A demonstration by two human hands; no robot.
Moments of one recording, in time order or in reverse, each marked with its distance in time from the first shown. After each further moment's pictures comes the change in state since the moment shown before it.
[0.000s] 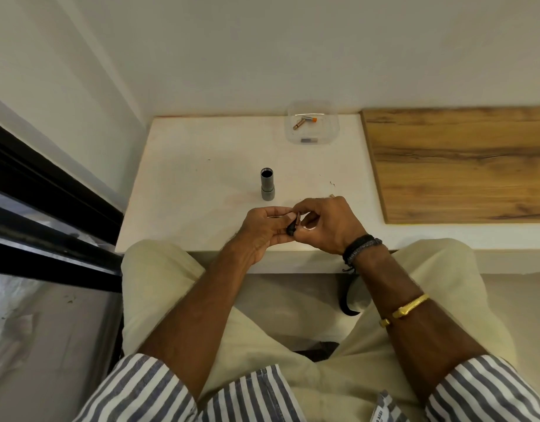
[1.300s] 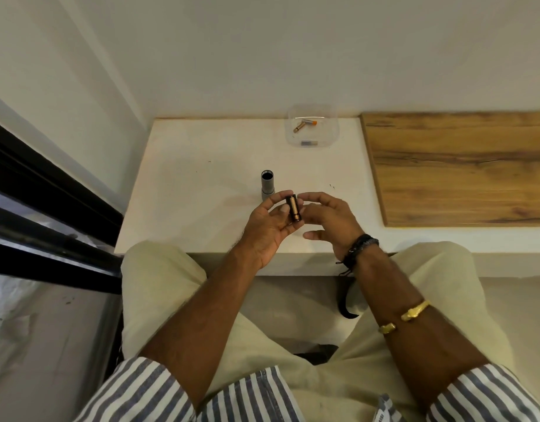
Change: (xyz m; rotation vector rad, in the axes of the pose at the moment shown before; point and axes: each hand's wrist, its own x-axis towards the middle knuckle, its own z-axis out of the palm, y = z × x) left_hand -0.011 0.007 0.015 -0.342 -0.096 0.148; right_hand 0.006 0.002 0.005 0.990 0.012 0.622
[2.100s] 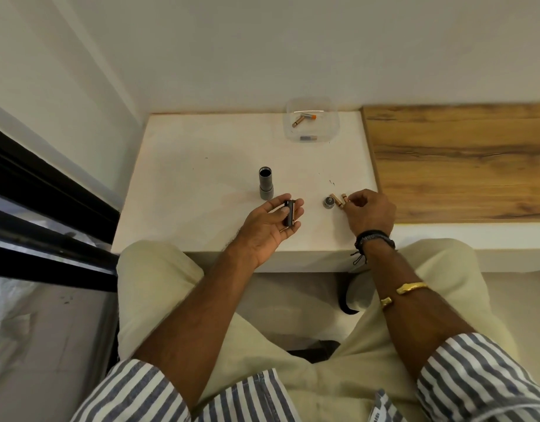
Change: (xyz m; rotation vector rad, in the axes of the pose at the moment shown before) left_hand 0.010 -0.003 -0.009 -0.172 0.031 -0.187; right_hand 0.046 0.032 -0.062 -0.621 0.693 -0.186
